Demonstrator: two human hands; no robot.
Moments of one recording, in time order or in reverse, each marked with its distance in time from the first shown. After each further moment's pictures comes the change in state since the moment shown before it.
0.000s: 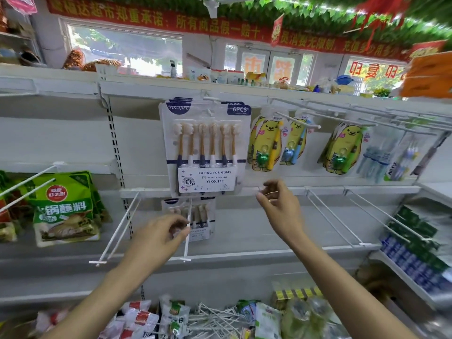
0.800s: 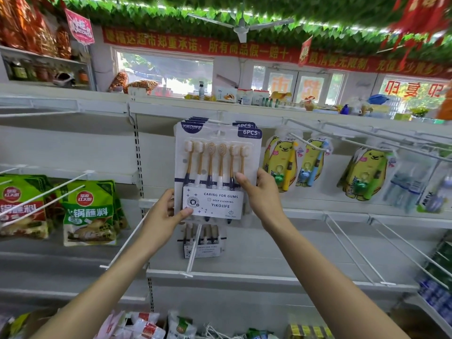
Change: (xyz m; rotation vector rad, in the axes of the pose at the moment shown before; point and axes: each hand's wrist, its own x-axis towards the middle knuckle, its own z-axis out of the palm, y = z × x) left_hand 0.039 0.021 -0.028 -0.594 0.210 -0.170; right_hand 0.060 -0.062 0.035 0.409 -0.114 0.005
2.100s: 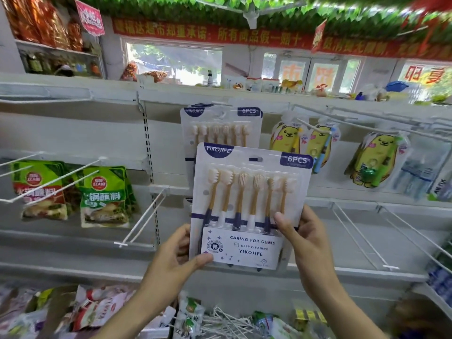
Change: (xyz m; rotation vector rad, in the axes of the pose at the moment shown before) left_hand -0.135 0.036 0.027 -0.129 -0.063 -0.122; right_hand -0.137 -0.004 -0.068 0.369 -0.051 0.013
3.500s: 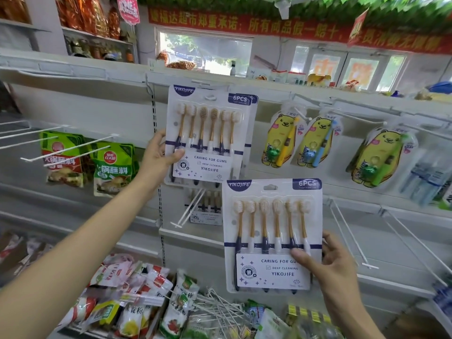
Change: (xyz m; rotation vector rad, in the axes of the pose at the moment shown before) left_hand 0.117 0.041 -0.019 -0.099 0.306 0.162; right_hand -0.029 0.025 -0.128 -0.043 -0.039 0.205
